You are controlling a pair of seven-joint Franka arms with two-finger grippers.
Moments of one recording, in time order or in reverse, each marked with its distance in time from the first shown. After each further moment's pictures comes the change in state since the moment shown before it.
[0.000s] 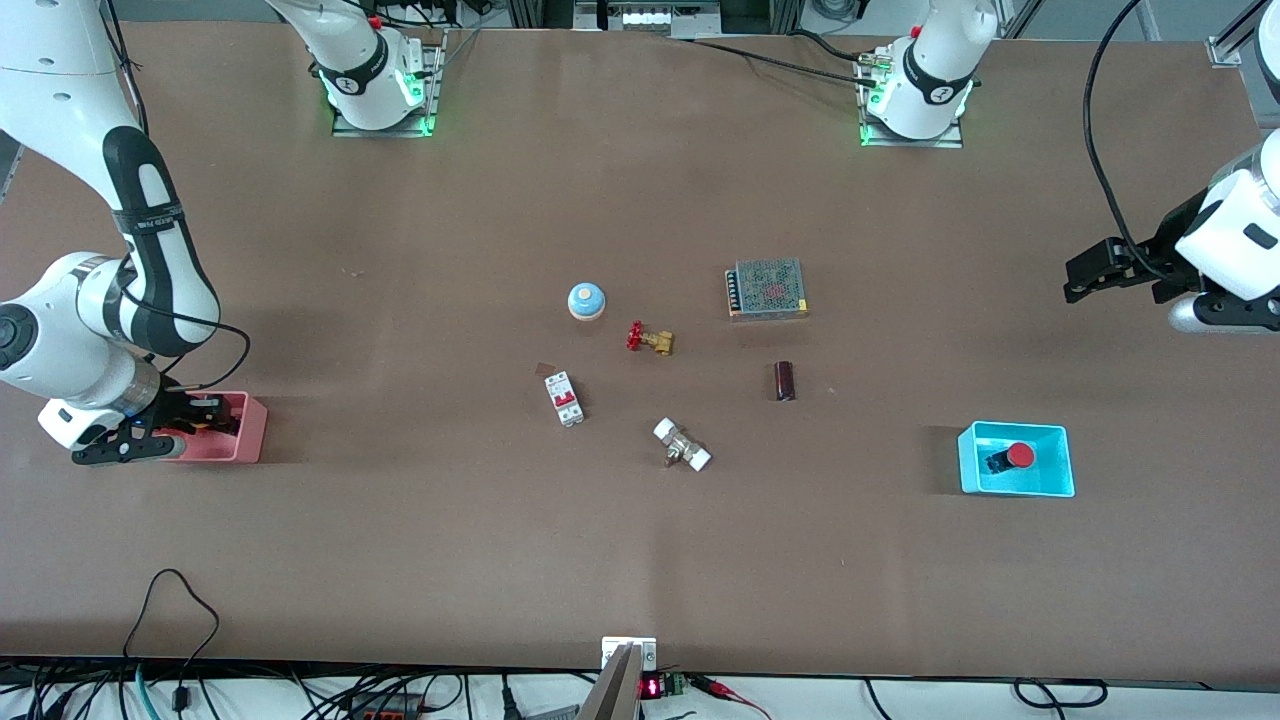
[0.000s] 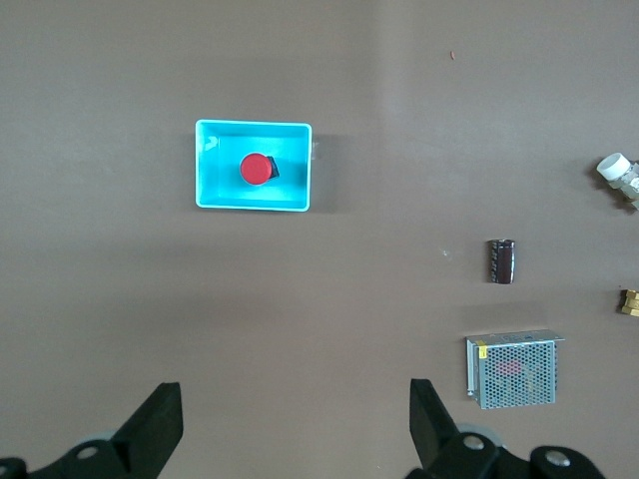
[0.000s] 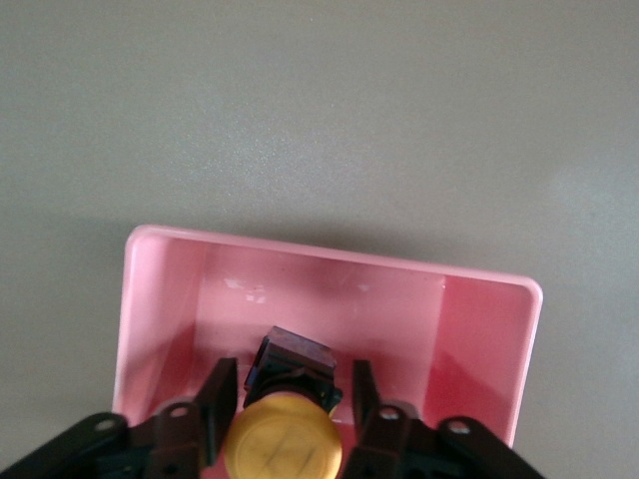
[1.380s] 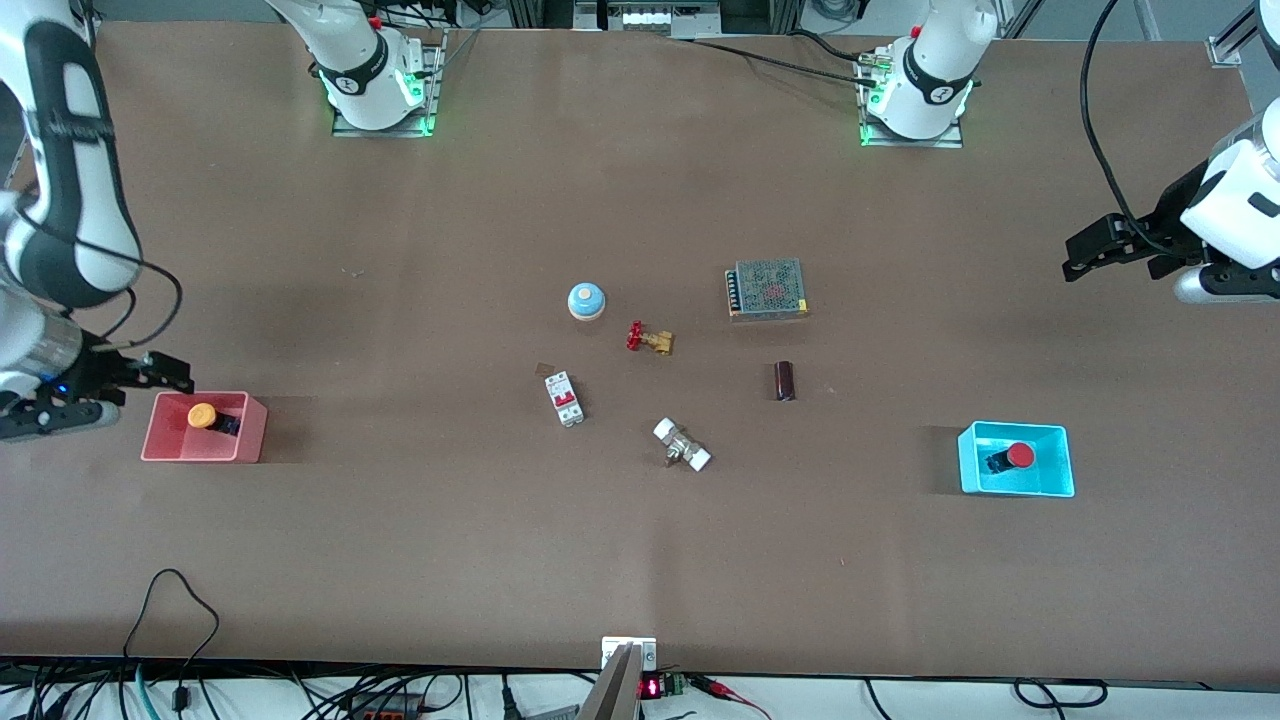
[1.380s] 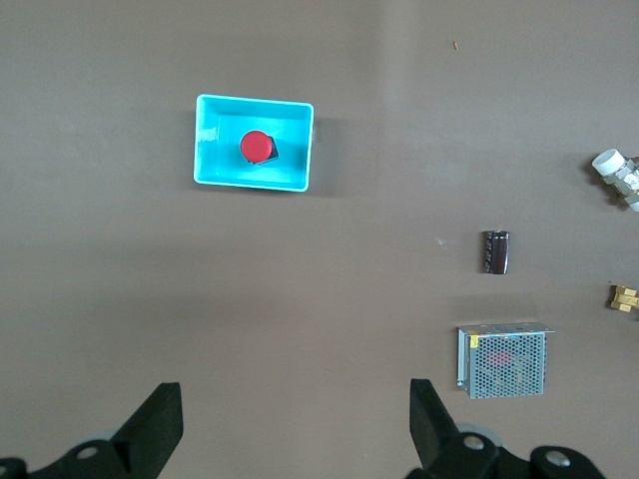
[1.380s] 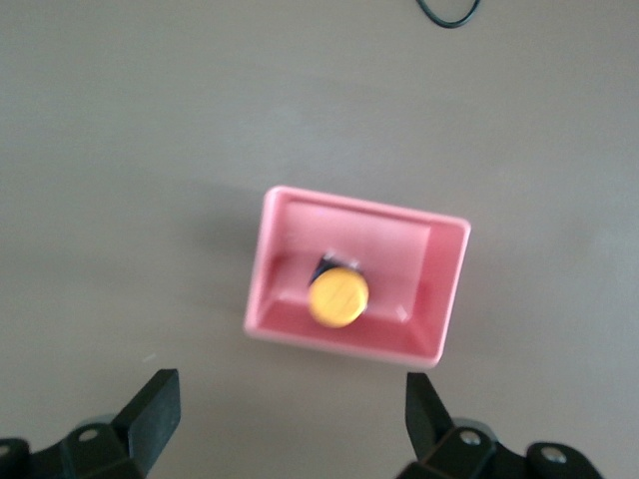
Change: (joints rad) left arm 0.012 -0.089 -0.001 -0.113 -0.019 0.029 -0.028; right arm 0.008 -0.291 0.019 0.029 0.007 -0.385 0.007
